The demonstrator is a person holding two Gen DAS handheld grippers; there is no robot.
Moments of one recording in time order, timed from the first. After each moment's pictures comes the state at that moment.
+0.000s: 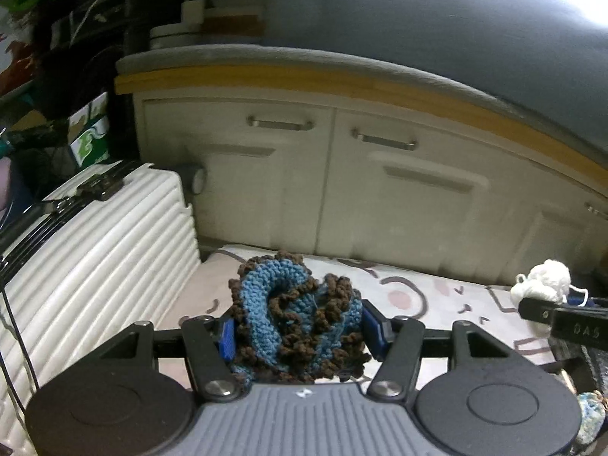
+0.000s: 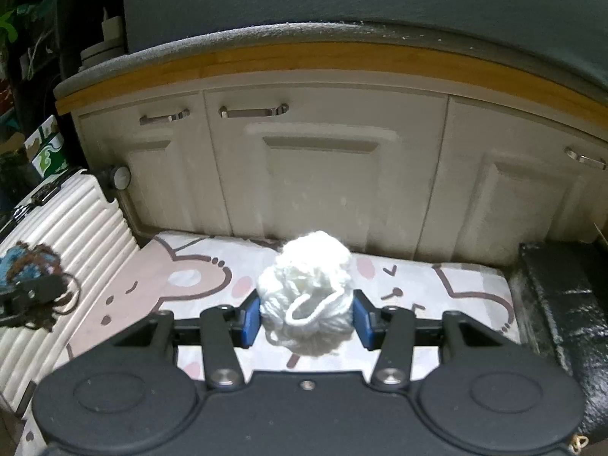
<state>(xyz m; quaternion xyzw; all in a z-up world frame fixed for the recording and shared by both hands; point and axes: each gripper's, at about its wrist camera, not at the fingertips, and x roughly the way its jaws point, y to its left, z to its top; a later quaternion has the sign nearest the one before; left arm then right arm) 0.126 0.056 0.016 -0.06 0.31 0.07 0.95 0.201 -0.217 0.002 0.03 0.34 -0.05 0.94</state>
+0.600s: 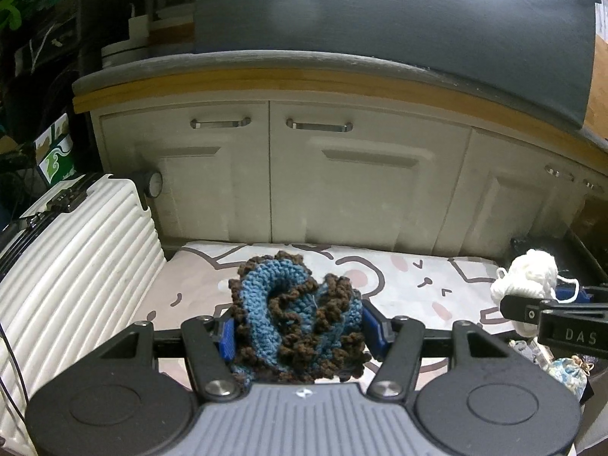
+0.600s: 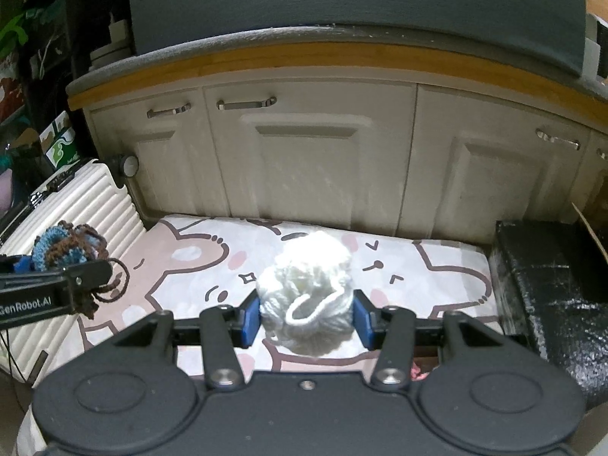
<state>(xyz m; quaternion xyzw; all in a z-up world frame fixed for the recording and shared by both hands) 0.109 -0.004 0.019 -0.02 0.32 0.03 0.94 0.147 -0.241 0.010 0.04 0.34 -0.04 0.94</state>
